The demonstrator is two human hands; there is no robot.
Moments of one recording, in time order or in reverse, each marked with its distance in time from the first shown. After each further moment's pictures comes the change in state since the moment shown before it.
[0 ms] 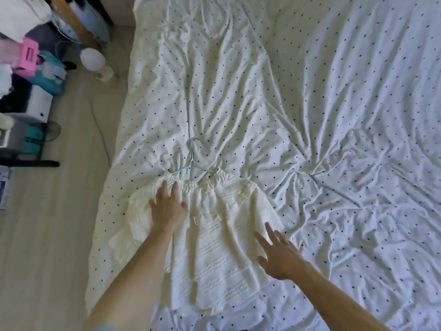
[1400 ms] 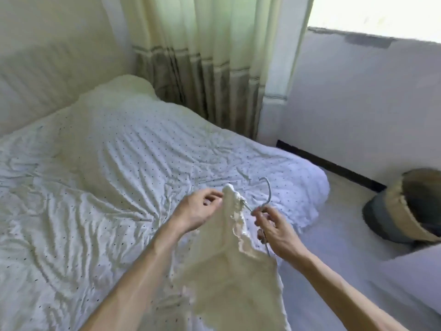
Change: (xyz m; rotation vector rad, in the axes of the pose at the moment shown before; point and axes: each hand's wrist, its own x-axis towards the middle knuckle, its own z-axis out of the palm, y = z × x) left_hand -0.440 0.435 -0.048 0.010 -0.213 1.184; right_hand -0.419 0.218 0.124 1.739 1.243 0.030
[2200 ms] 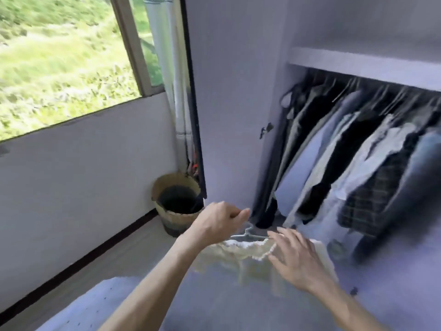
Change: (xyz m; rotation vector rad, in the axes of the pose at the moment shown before) left_hand 0.070 0.470 0.352 0.429 -0.847 1.323; right_hand -0.226 0.117 -0.301 -0.700 1.194 0.744
